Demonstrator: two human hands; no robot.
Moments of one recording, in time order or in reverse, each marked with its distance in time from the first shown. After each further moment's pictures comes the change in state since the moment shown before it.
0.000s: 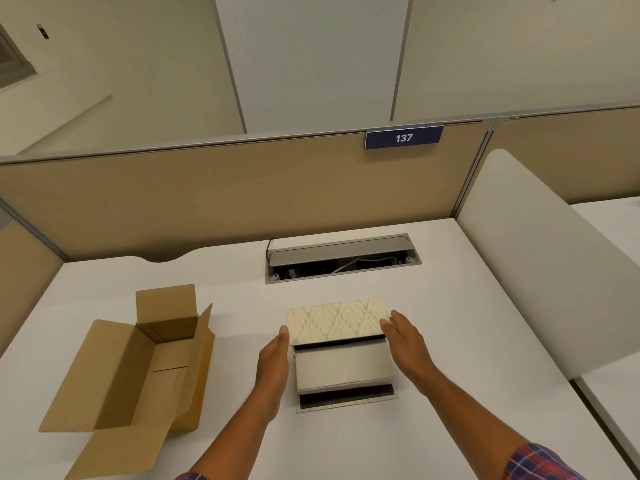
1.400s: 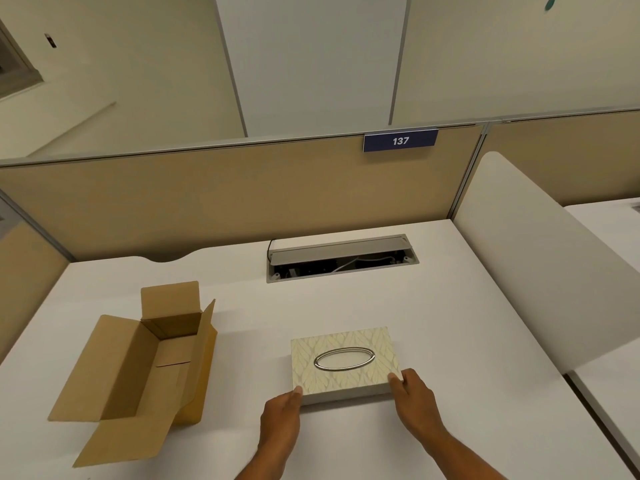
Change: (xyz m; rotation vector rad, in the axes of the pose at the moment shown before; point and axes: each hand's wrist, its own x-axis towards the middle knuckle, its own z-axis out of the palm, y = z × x) left_hand -0.049 -0.082 0.002 0.225 0.098 -0.121; right_hand -0.065 0.089 0.017 -0.184 0.083 0.060
